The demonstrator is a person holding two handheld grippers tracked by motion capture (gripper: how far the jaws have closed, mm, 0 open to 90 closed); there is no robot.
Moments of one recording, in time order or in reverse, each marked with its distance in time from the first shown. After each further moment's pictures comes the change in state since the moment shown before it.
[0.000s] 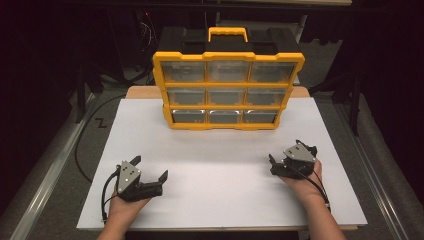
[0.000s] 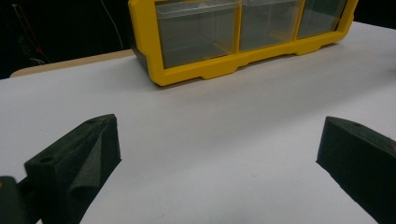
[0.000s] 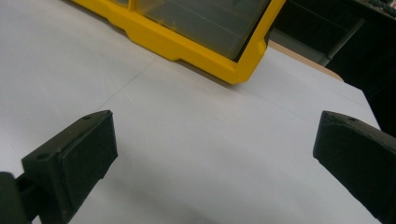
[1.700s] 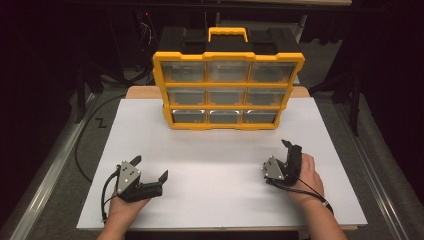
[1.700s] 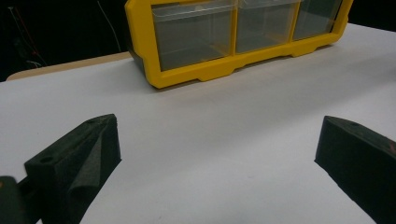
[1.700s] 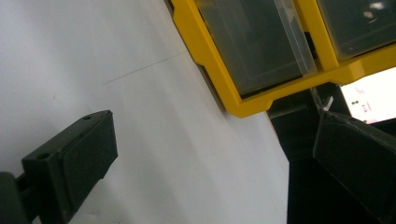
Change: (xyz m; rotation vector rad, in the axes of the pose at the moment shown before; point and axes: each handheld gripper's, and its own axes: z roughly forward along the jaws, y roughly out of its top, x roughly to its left) left arm -0.001 0.001 -0.001 -0.006 -0.012 0.006; right arm 0.043 0.013 -0.012 0.022 -0.118 -0.636
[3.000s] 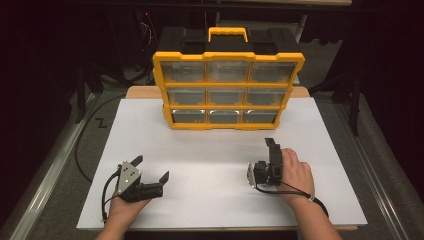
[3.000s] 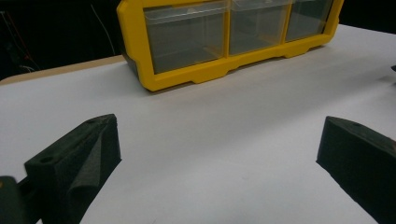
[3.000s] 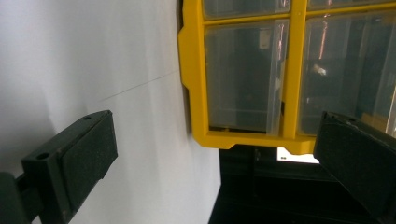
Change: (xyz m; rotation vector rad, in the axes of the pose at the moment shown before) left arm -0.002 -0.001 0.001 -0.011 -0.026 0.022; right arm 0.021 0.038 0.004 0.038 -0.132 -0.404
